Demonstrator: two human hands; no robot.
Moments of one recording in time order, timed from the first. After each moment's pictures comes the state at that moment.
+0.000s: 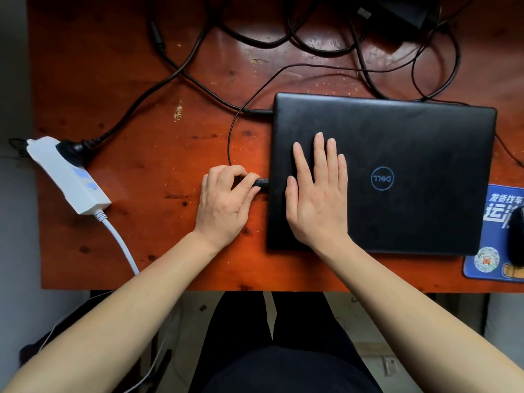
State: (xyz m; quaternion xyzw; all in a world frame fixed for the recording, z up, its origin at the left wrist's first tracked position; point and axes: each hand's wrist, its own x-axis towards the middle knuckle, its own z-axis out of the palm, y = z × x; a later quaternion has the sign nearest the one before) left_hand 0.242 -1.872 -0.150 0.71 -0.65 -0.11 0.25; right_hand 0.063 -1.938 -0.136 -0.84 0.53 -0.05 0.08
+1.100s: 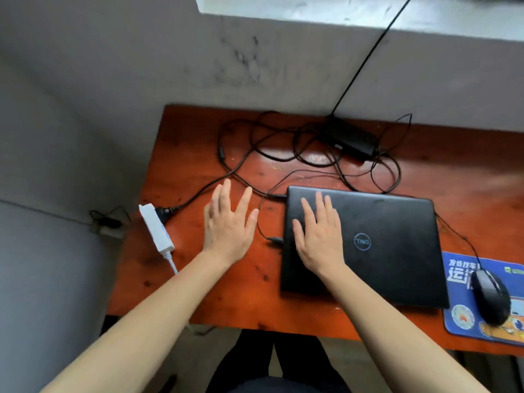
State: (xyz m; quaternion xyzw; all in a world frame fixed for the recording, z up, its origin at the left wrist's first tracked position) left_hand 0.281 -1.890 -0.029 0.80 -0.58 -0.09 0.12; right_hand 0.084 -1.959 -0.065 -0.83 0.54 -0.07 0.13
